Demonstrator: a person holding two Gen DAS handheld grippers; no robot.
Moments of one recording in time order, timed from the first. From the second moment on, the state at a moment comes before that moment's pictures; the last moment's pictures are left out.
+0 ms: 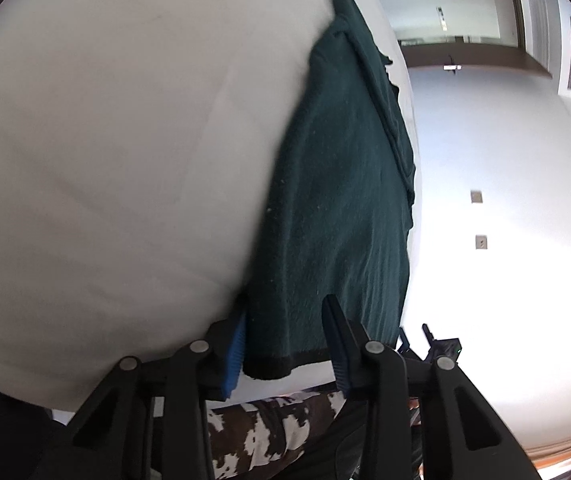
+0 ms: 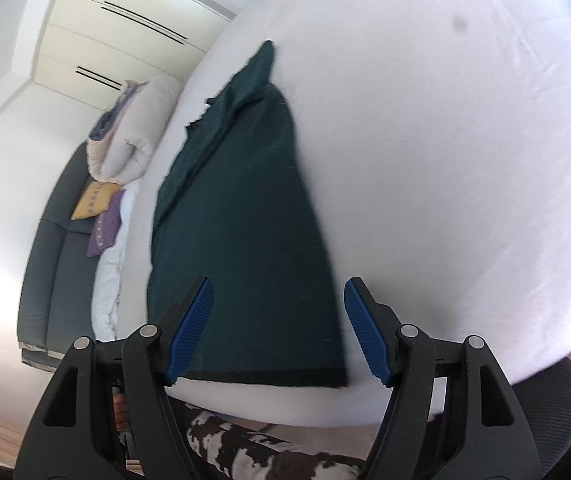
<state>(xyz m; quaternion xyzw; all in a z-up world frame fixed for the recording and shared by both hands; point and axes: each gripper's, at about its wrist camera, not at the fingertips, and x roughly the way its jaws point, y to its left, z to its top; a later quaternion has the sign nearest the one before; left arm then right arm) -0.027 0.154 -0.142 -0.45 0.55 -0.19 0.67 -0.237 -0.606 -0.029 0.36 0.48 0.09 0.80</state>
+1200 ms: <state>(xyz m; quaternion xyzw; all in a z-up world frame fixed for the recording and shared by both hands) -0.037 0.154 -0.127 -0.41 0.53 -0.21 0.71 -0.262 -0.618 -0.061 0.41 0.53 0.11 0.73</state>
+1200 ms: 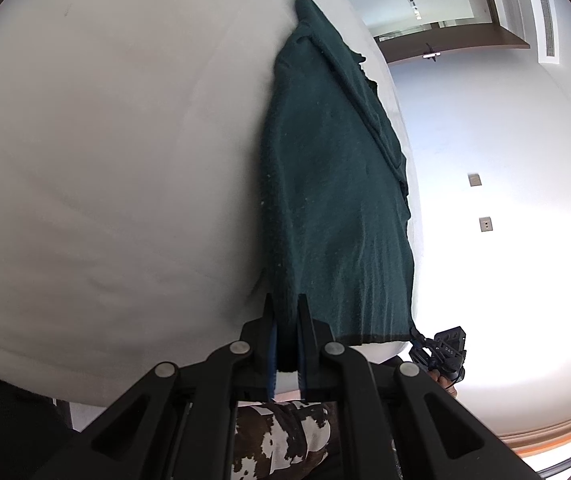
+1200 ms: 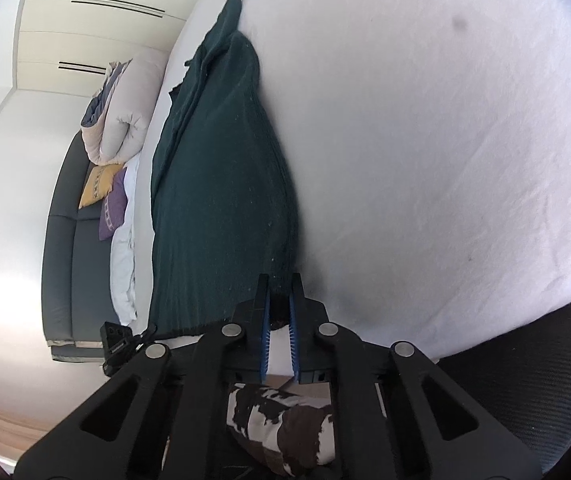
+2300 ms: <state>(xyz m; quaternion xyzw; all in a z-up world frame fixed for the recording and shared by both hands) 0.207 0.173 -0.029 -0.52 0.38 -0.23 0.74 0.059 -0.581 0.051 0.37 0.41 0.07 0.83</state>
